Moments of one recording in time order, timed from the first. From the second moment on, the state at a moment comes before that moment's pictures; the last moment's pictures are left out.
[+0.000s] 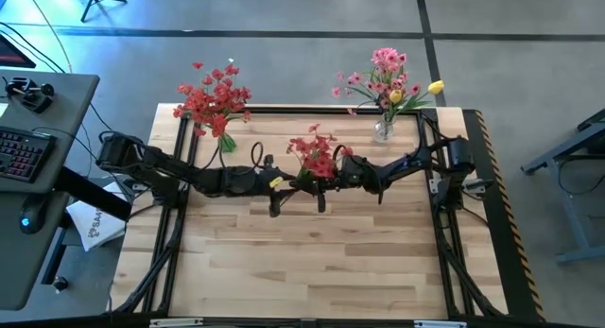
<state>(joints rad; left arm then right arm) -0.06 1.49 0.54 0.68 -0.24 -0.03 -0.06 1.87 0.80 1.07 -0.18 0.20</state>
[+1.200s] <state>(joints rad) -0.02 1.56 0.62 0.50 -0.14 -0.08 -0.08 1.71 0.74 0.85 -0.15 0.16</state>
